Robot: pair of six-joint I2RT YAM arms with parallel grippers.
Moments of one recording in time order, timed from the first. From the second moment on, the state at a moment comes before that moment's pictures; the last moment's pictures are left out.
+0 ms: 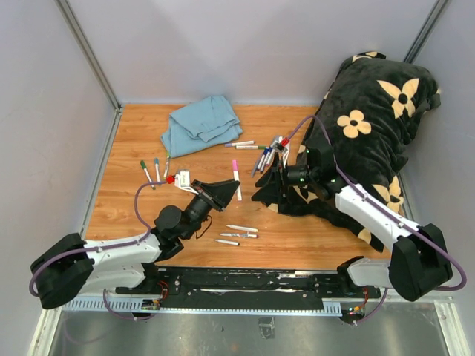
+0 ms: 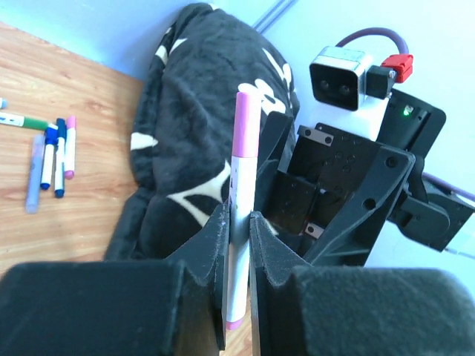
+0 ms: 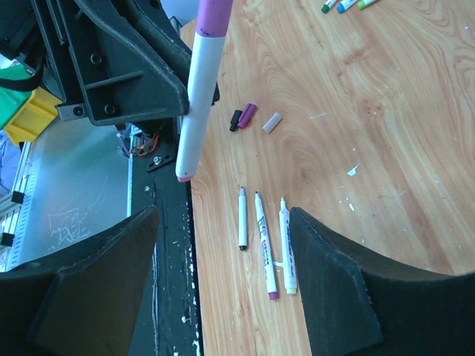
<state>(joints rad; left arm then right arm) -0.93 1.04 0.26 1.04 -0.32 -0.75 0.47 1.28 0.85 0.01 -1.01 0.14</state>
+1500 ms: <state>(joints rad) -1.08 1.04 0.26 1.23 -0.44 -0.67 0.53 1.29 0.90 -0.15 -1.04 0.00</state>
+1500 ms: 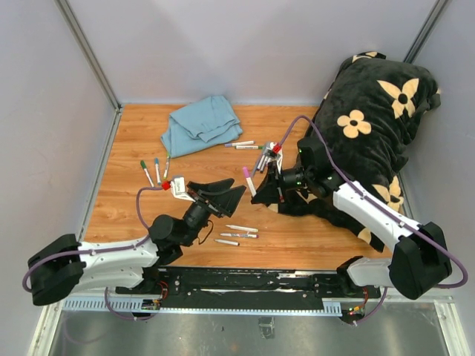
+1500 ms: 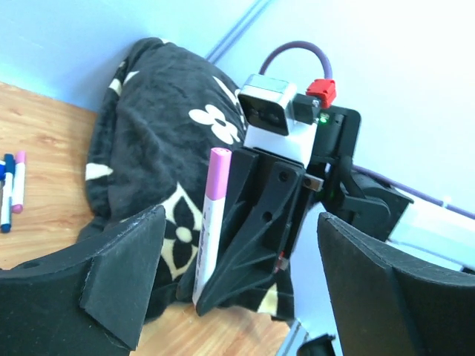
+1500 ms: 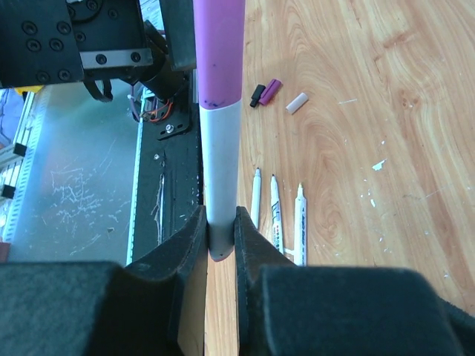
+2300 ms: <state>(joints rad) -0.95 0.73 0.19 0.83 -0.09 -0.76 0.50 1.32 0.99 -0.45 -1.08 -0.35</state>
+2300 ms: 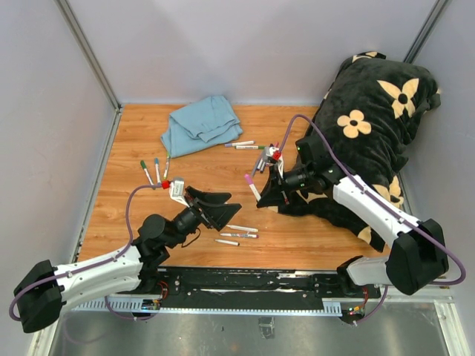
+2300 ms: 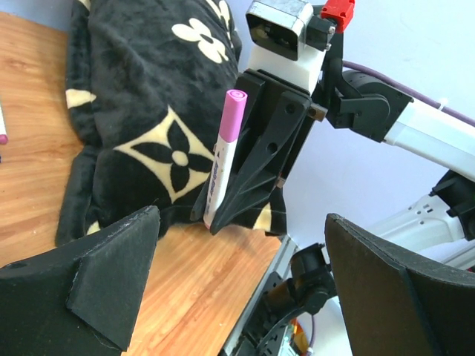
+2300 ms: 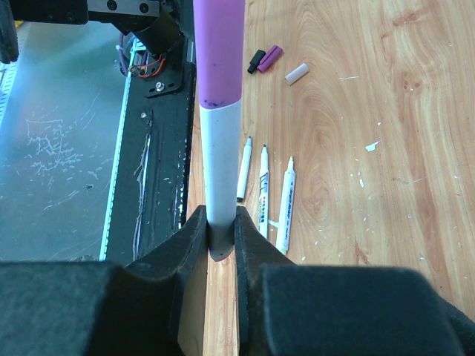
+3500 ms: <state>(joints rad) -0.94 0.88 0.10 1.10 -0.09 -0.82 0.50 1.35 1.00 -0.48 -1.09 -0.38</state>
